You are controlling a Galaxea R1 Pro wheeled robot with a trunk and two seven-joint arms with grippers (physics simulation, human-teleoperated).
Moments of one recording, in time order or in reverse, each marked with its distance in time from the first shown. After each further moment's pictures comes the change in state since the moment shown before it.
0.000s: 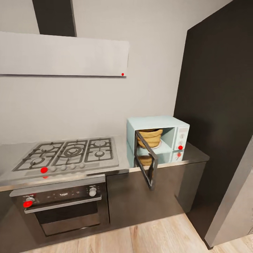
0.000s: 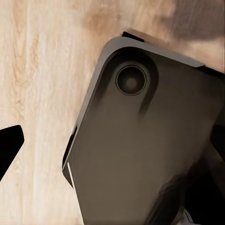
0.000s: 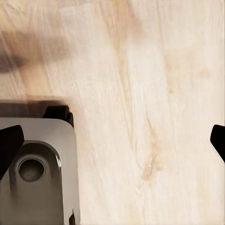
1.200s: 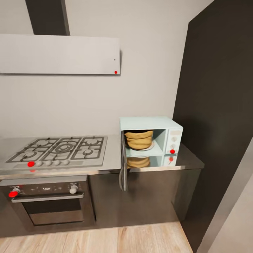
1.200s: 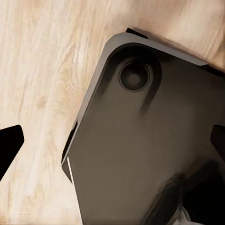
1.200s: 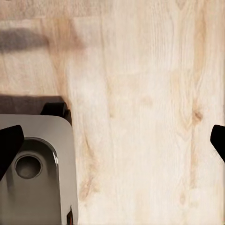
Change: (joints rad) left arm 0.000 0.001 -0.001 0.000 0.035 0.000 0.001; right arm 0.000 -0.005 0.000 0.000 0.000 -0.001 0.000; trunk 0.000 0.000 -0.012
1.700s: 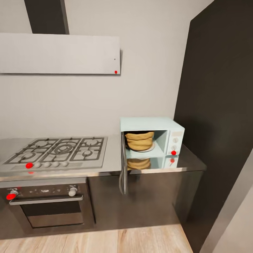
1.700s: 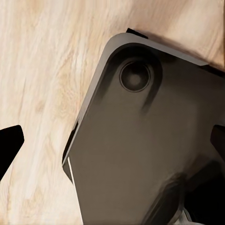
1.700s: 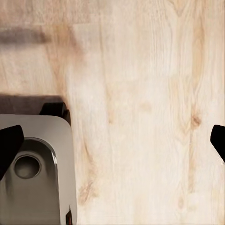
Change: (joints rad) left arm 0.000 0.002 -0.001 0.000 0.001 0.000 -0.003; right arm 0.000 -0.001 0.000 0.000 0.001 0.000 -0.003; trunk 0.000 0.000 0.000
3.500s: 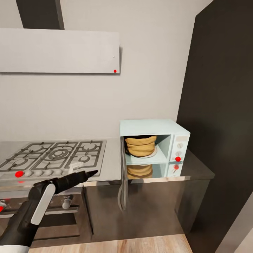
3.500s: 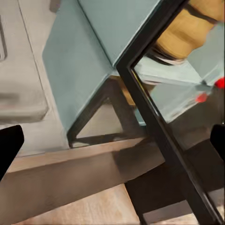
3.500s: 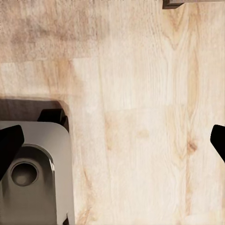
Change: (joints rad) left arm -0.436 0.165 -0.030 -1.364 0.189 0.917 -0.427; right arm 0.000 -0.004 0.000 -0.002 0.001 -0.026 0.000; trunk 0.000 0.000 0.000
